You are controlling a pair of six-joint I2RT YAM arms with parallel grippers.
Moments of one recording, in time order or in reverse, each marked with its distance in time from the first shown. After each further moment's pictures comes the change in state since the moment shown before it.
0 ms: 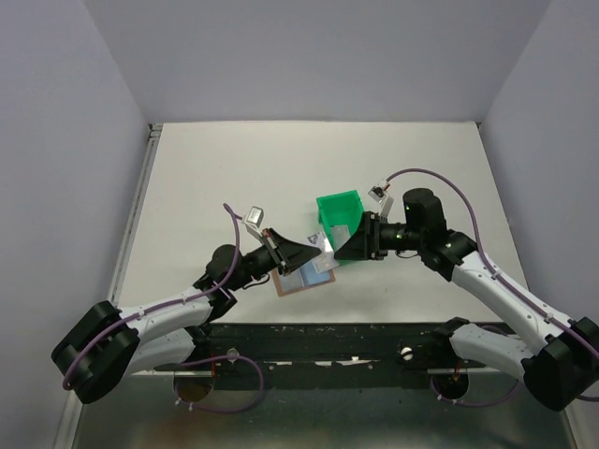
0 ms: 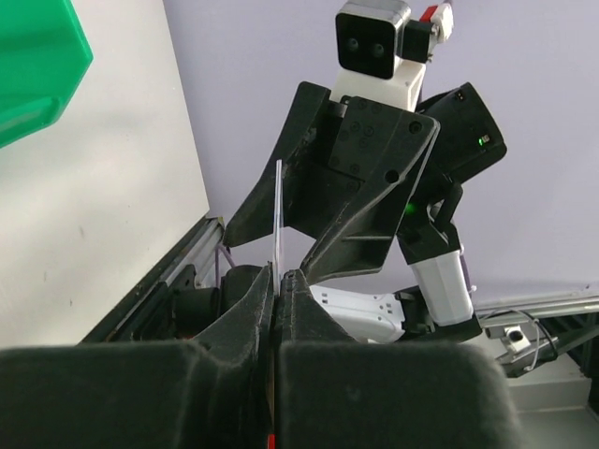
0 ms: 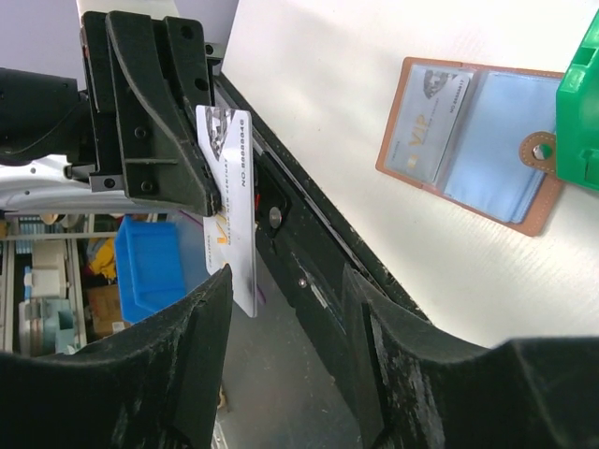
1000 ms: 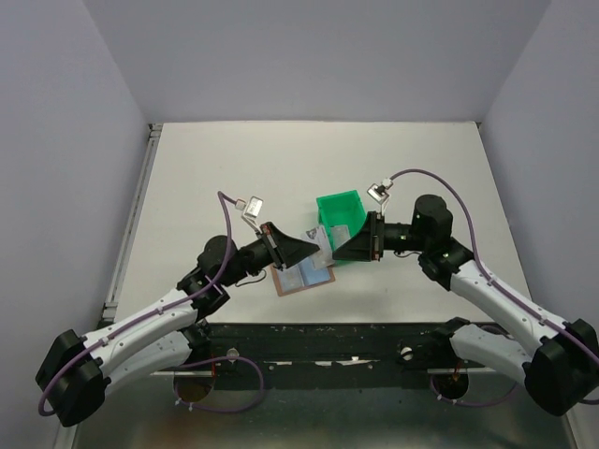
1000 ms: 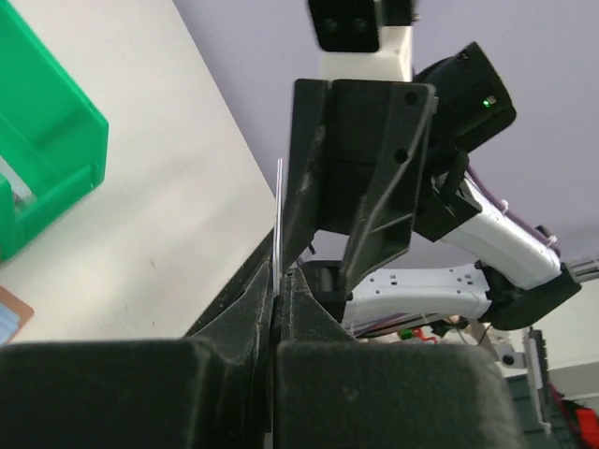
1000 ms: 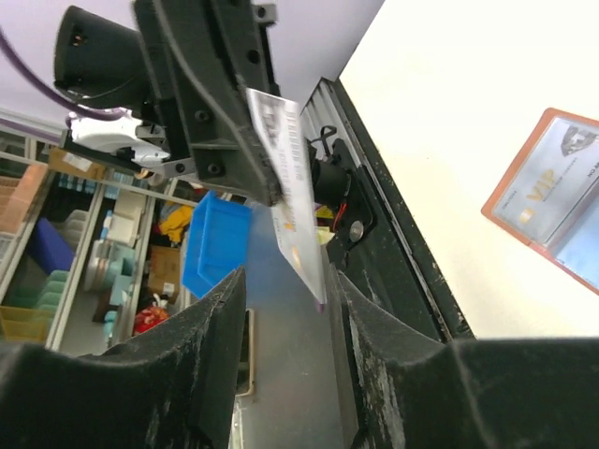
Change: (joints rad) left arm -0.025 -0.196 0.174 -0.384 0.000 0.418; right arm -0.011 -0.006 -0.145 0.481 -0.232 0.211
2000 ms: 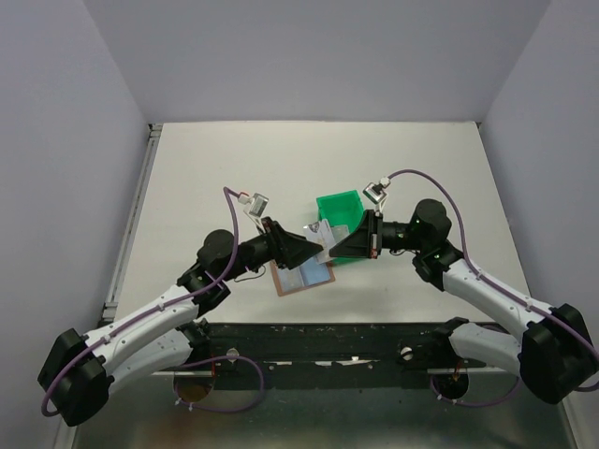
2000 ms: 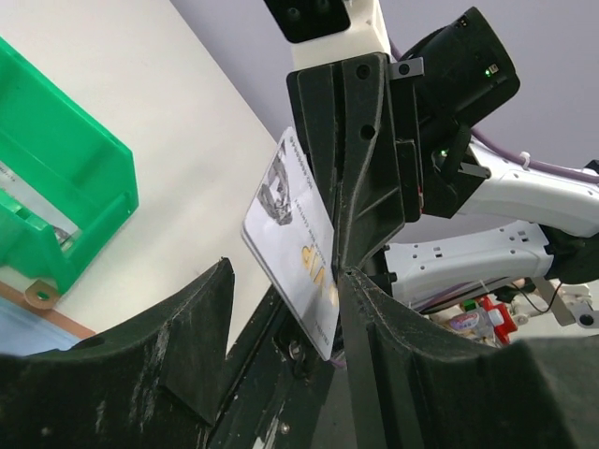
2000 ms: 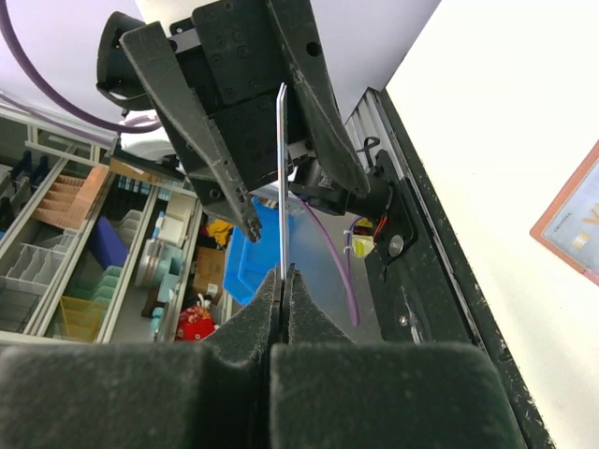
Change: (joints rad) left arm 0.047 0.011 0.021 -0.018 0.084 0.188; right arm 0.000 0.056 -0.063 0.303 -0.038 0.195
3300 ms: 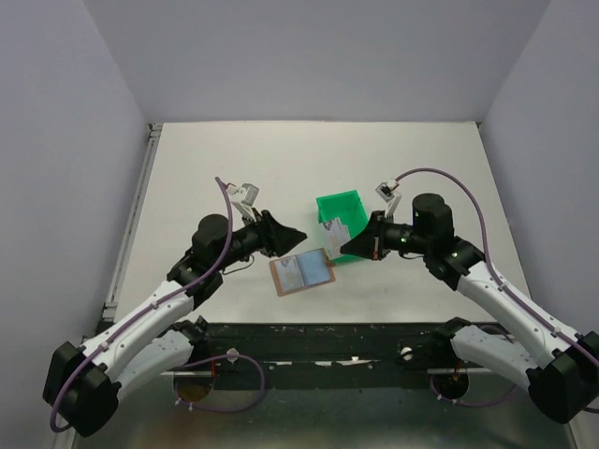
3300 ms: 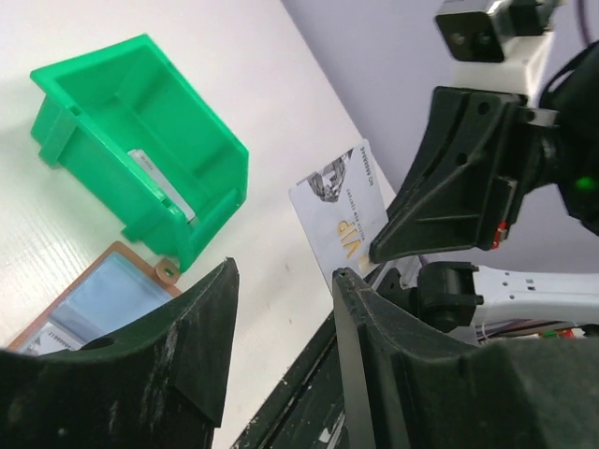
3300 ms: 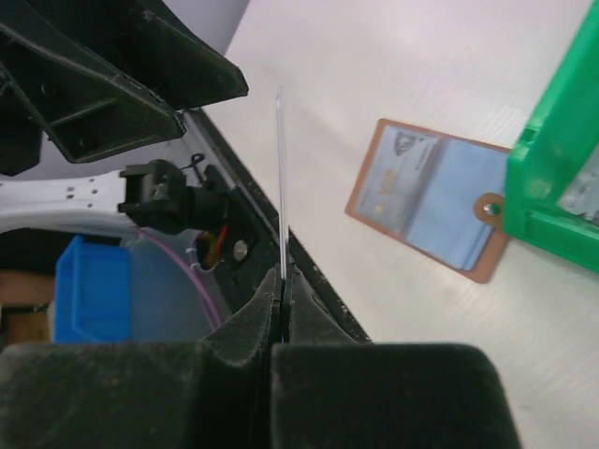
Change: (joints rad) left arm 0.149 0.068 0.108 -0.245 0.024 0.126; right arm 0.007 -0.124 0.169 -0.719 0.384 -0.523
